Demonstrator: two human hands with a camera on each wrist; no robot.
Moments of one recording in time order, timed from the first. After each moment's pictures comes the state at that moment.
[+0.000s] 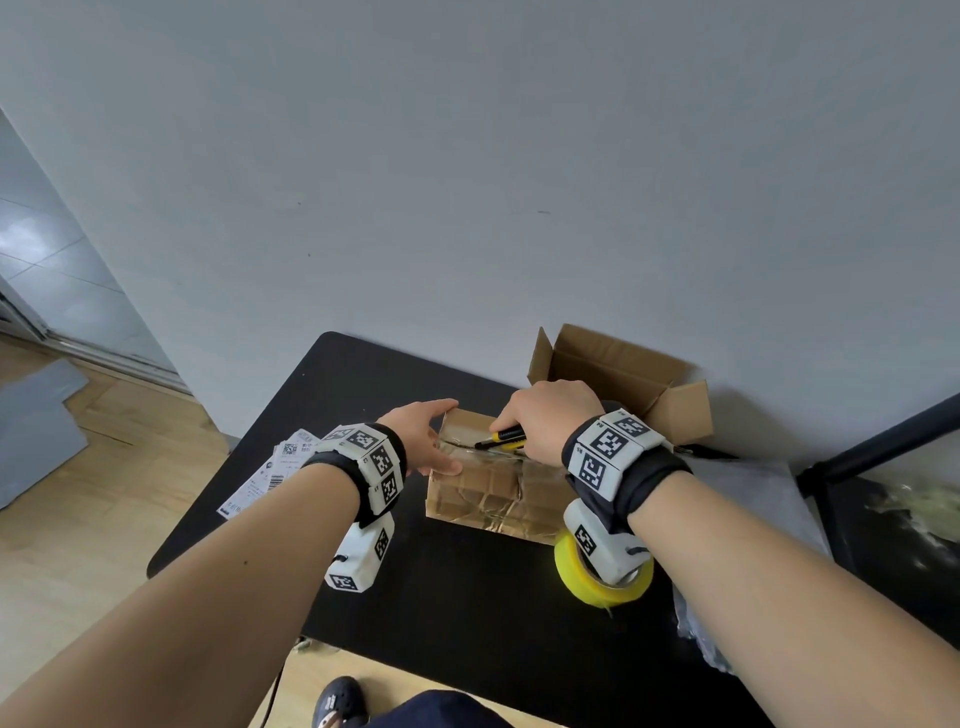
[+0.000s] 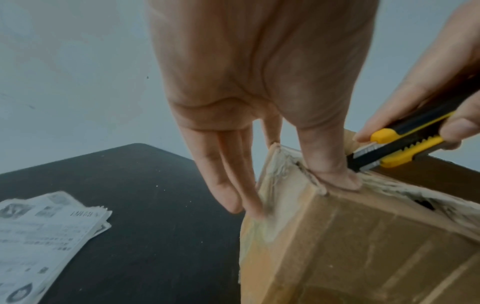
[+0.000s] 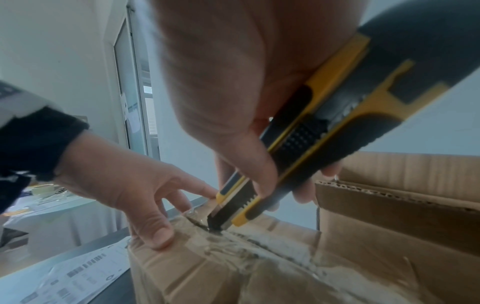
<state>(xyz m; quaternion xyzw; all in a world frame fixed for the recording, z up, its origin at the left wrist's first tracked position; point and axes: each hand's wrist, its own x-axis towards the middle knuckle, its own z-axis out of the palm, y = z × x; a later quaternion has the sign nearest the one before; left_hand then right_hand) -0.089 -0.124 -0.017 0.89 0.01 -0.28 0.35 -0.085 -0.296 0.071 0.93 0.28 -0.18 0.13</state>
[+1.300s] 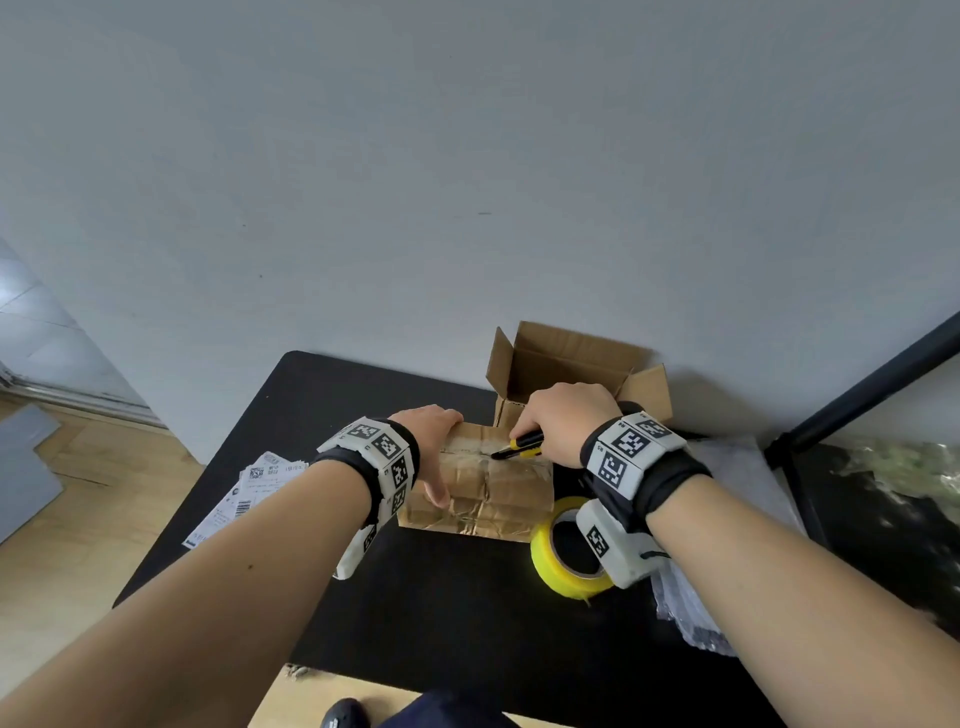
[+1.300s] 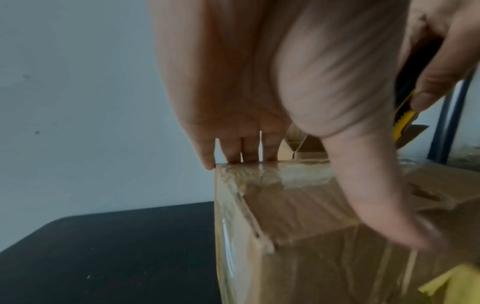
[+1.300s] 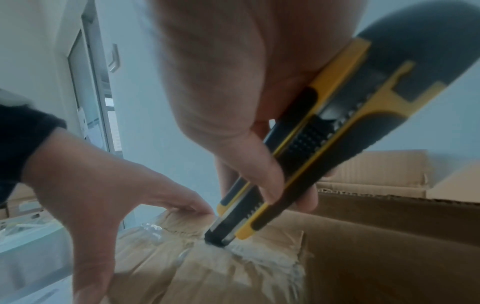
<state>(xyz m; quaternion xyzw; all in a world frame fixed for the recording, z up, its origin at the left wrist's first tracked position) -0.079 -0.180 0.010 0.95 -0.13 -0.27 0.08 -0.089 -0.352 0.077 0.96 0.21 -0.18 0.09</state>
